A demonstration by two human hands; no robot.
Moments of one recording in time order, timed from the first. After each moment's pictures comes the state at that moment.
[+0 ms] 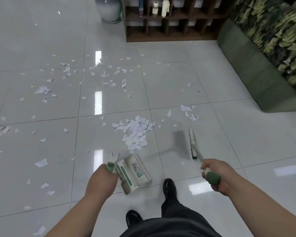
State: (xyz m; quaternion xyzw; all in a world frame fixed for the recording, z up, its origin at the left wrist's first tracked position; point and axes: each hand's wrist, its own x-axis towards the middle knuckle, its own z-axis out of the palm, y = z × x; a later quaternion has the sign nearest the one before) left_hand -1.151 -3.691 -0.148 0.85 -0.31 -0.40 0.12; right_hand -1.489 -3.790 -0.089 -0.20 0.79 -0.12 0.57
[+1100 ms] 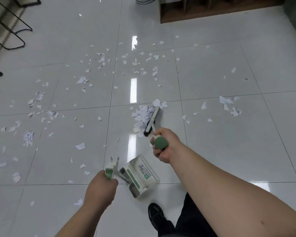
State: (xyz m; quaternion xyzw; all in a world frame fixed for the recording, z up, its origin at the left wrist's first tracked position) left_hand -1.138 -3.699 -0.145 0.91 -0.18 -0.35 0.10; right_hand -1.285 -3.901 -0.152 -0.06 0.57 -0.11 0.81
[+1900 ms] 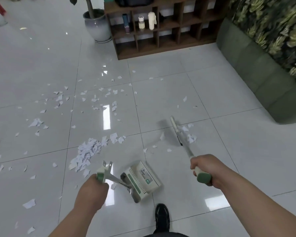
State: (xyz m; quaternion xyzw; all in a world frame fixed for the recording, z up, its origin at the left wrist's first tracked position) left_hand -1.291 -3.976 -0.119 0.89 -0.27 -0.35 0.08; right_hand -1.629 -4.109 -0.096 -0.30 0.72 -0.07 0.62
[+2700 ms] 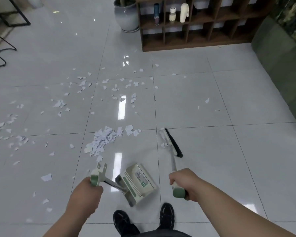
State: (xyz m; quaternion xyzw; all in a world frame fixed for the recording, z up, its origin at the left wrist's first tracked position) left_hand -1.242 -3.926 -0.108 0.91 -0.18 -0.34 0.14; right_hand -1.510 -4.085 -0.160 -0.37 0.64 0.08 0.67
